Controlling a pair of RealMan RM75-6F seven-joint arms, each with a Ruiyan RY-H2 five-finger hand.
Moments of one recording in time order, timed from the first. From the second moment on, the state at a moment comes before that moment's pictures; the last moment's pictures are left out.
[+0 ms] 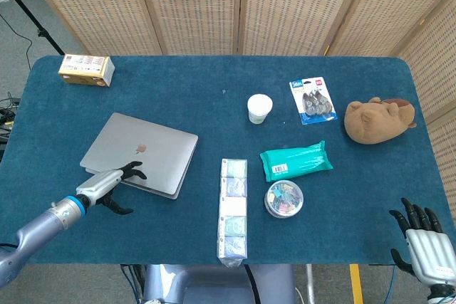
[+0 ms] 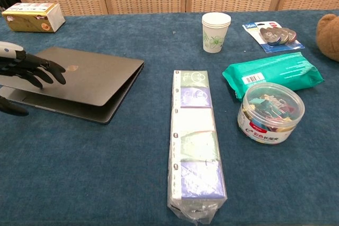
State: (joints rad) left arm -0.70 -1.01 -0.01 -1.77 1.29 0.58 -0.43; right arm 0.01 -0.87 -0.09 -2.07 -1.37 1.40 -0.41
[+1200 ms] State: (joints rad) left arm -0.56 -0.81 -0.05 -1.87 1.43 0.91 -0.27; right arm 0.02 -0.89 -0.08 -2.06 -1.38 1.37 -0.40
